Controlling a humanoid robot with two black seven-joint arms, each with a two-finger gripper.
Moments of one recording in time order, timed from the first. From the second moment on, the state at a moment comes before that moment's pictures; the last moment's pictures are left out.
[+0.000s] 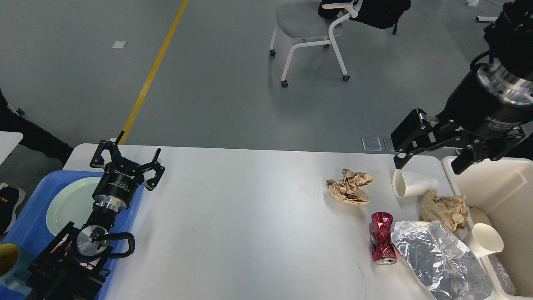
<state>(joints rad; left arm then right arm) -0.38 0.14 -1.33 -0.71 0.16 -0.53 -0.16 2.51 -0.42 -1.29 1.56 0.05 0.96 -0.23</state>
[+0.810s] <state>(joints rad) -0.38 0.14 -1.33 -0.71 0.16 -0.53 -0.16 2.26 -0.42 -1.28 1.57 0.03 0.88 -0.23</state>
